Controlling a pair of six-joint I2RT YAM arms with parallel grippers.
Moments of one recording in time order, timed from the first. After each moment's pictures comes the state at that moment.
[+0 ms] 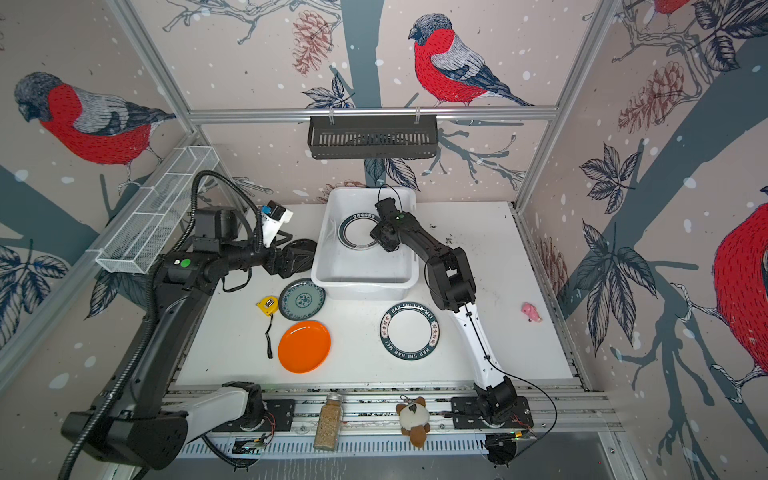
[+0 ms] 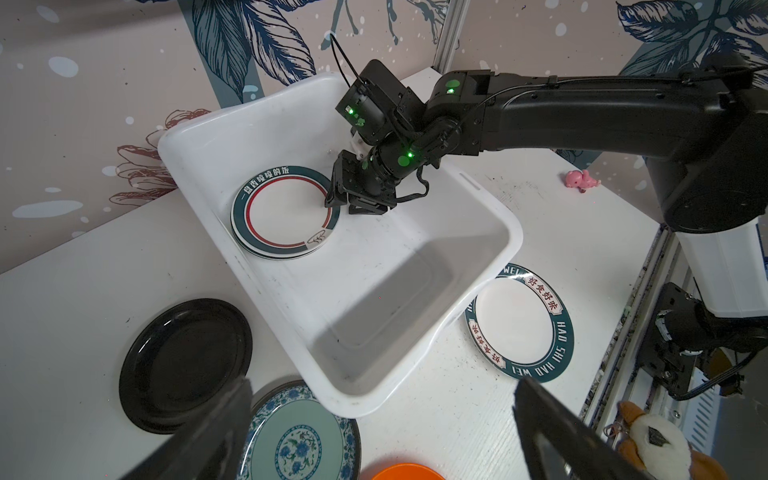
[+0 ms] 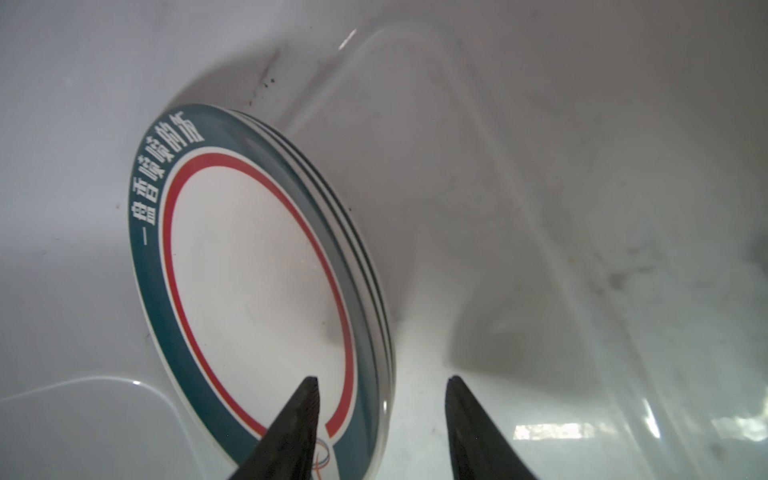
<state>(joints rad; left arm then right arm) -0.13 1.18 1.37 -0.85 0.63 0.29 0.51 2.53 2.23 -0.68 -0.11 1.13</state>
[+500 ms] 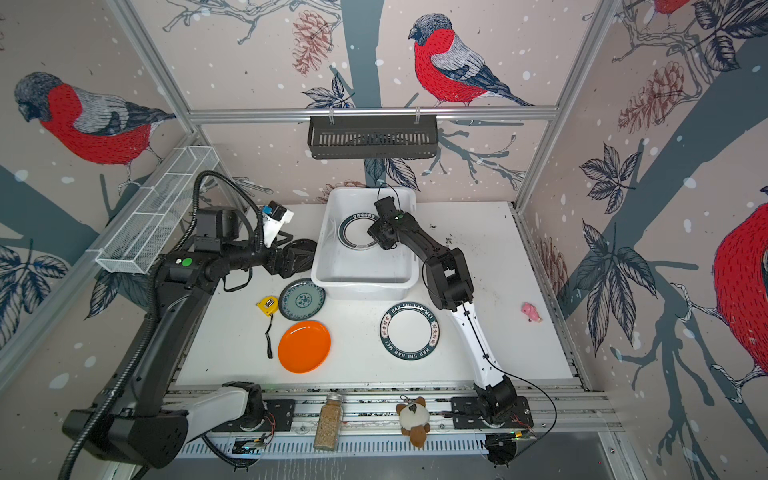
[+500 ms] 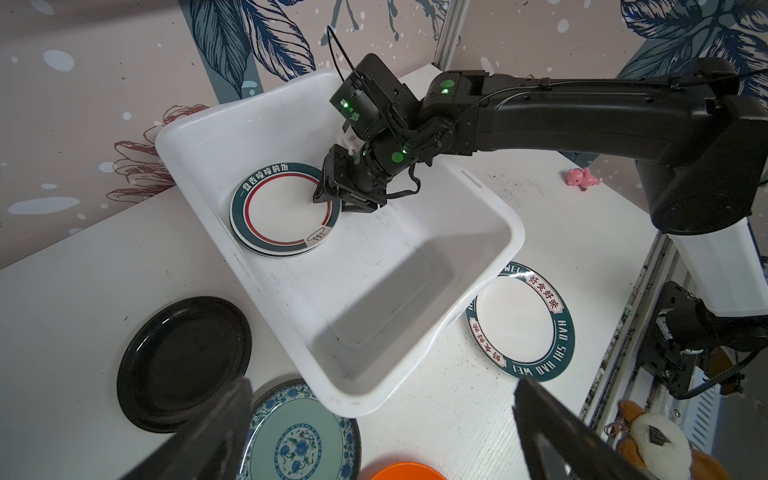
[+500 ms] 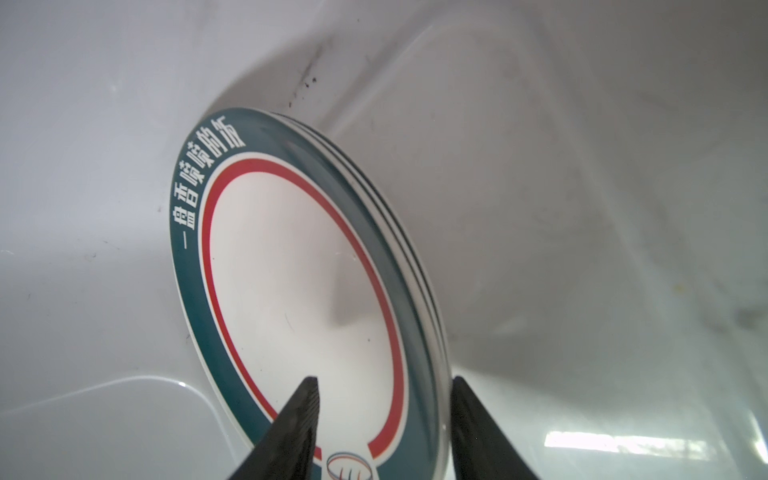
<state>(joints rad) -0.13 1.18 1.36 -0.85 0.62 0.29 0.52 2.57 2.29 -0.63 -0.16 1.15</state>
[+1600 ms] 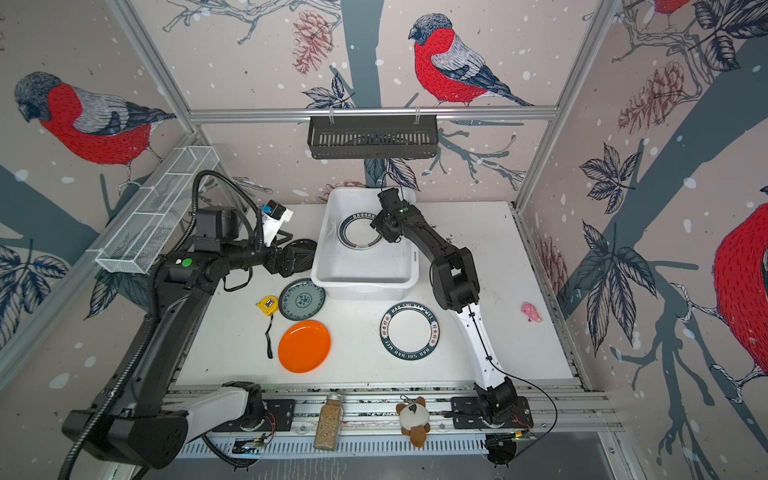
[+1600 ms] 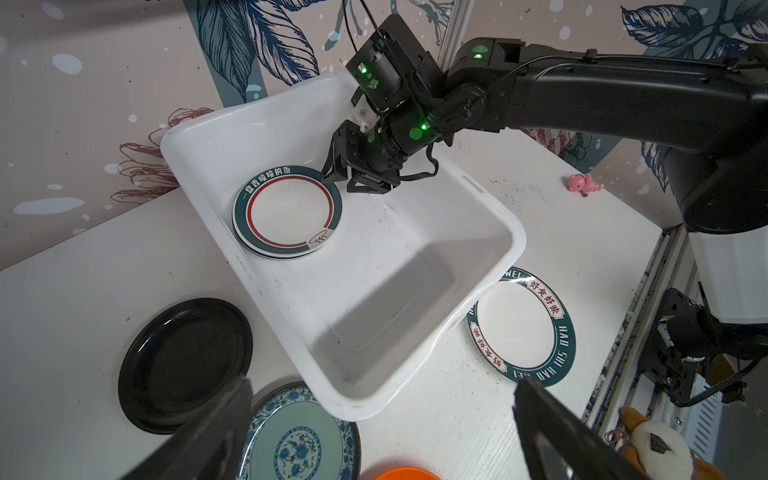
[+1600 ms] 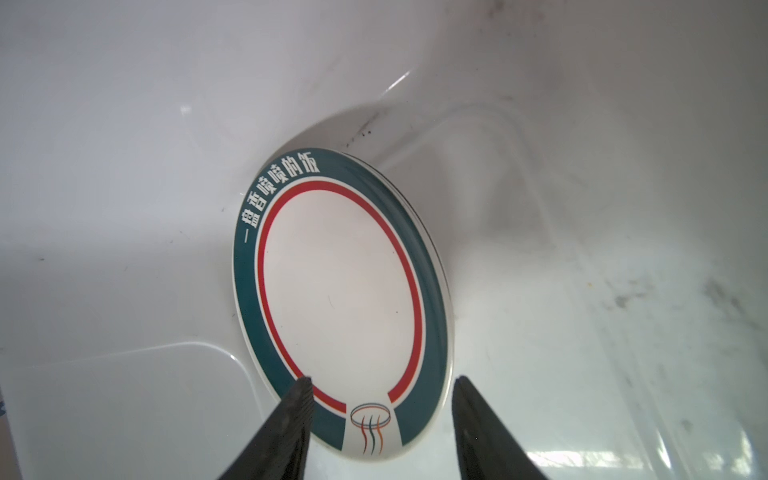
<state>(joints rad) -0.13 1.18 1.36 -0.83 0.62 0.27 0.50 2.47 2.29 -0.69 -0.11 1.05</state>
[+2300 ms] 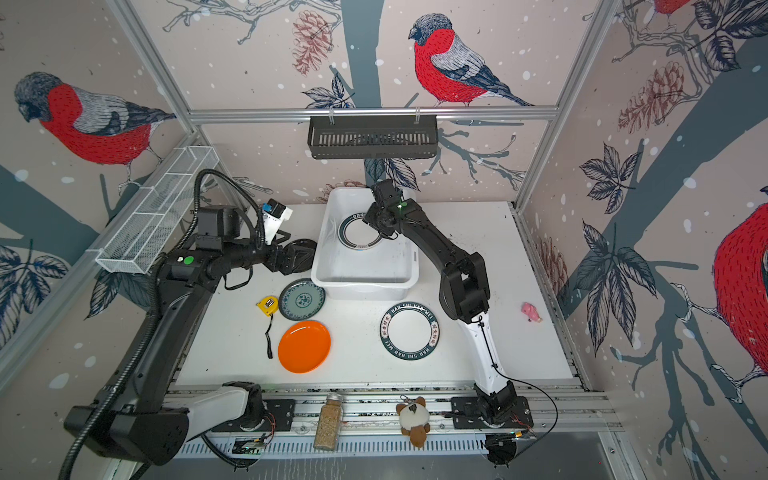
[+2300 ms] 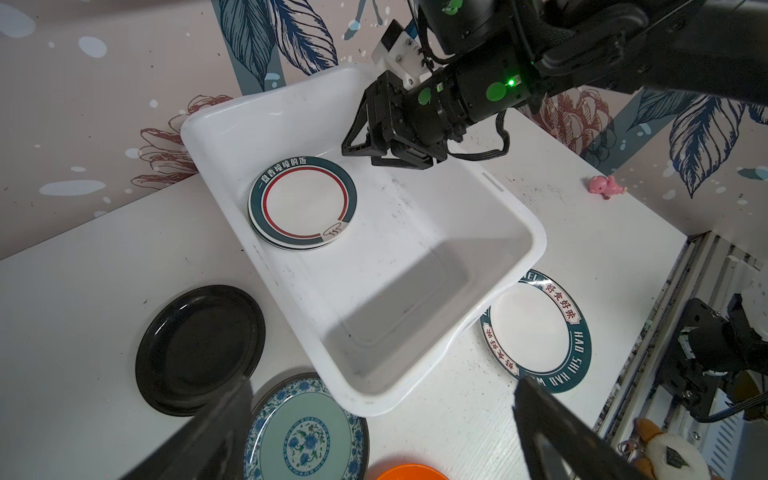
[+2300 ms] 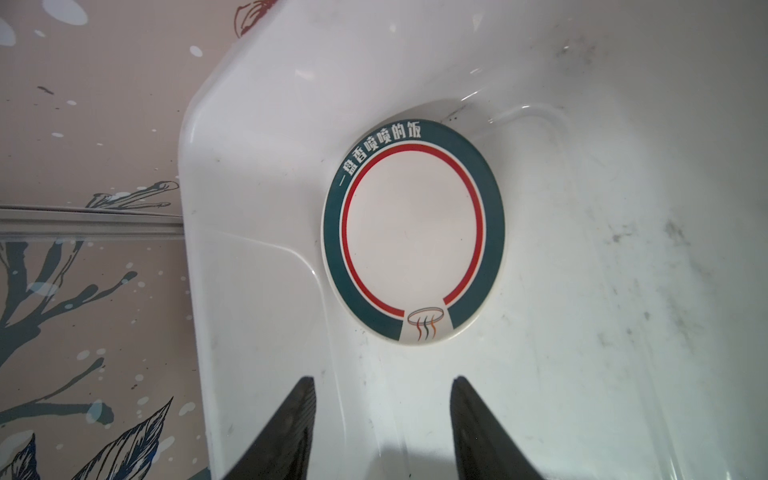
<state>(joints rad) -0.13 1.20 1.37 -0.84 0.57 0.26 0.58 2.25 2.19 -0.71 -0.06 0.94</state>
